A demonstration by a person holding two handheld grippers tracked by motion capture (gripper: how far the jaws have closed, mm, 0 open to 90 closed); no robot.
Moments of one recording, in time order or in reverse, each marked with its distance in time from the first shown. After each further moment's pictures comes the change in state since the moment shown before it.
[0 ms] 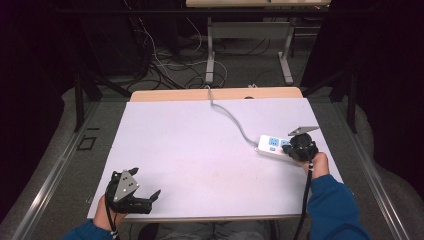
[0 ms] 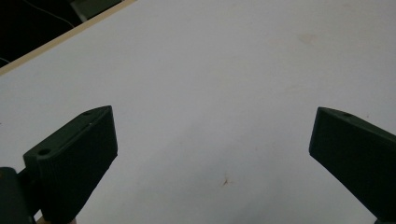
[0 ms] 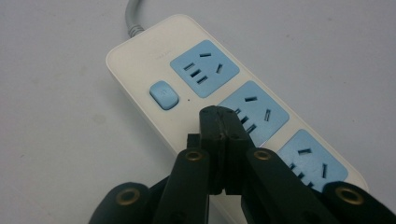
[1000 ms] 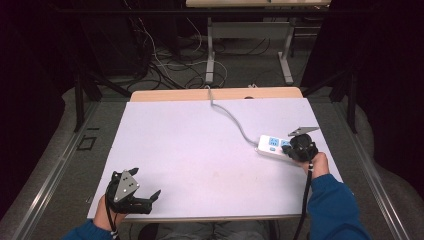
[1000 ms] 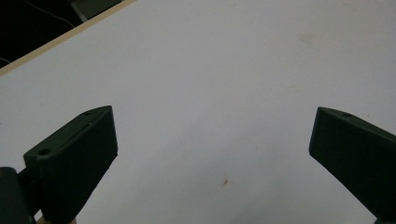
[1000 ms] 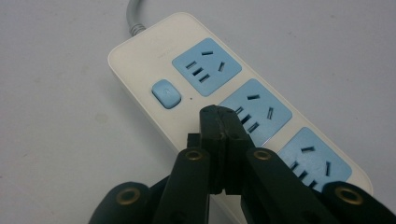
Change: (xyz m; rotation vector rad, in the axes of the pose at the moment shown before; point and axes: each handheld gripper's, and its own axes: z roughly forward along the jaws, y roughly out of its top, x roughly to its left) left arm -0.001 0.000 0.000 -0.002 0.000 -0.004; right arm 0.001 -0.001 0.001 0.001 -0.003 0.008
